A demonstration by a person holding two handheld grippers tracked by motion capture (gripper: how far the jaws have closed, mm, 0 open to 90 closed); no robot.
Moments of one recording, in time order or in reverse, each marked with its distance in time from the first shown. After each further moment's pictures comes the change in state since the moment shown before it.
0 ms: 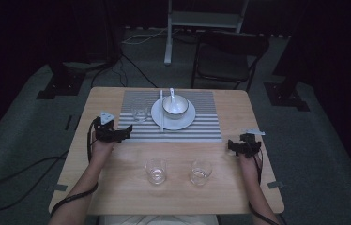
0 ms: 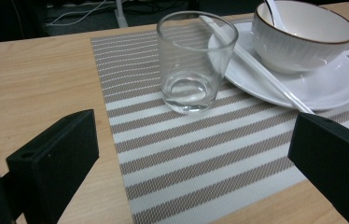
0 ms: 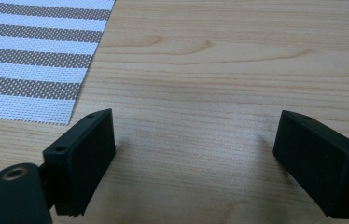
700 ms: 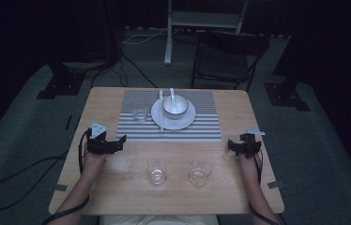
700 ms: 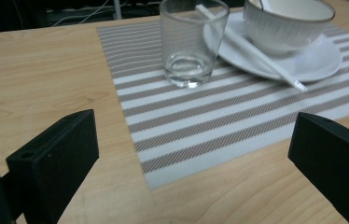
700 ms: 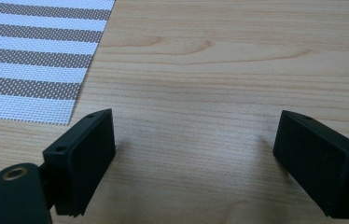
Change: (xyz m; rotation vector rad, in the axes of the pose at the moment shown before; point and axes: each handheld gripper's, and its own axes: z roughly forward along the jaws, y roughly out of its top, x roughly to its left) left arm 0.003 -0.032 -0.035 -0.029 -0.010 0.002; right arm 0.000 0.000 0.000 0.000 0.000 0.001
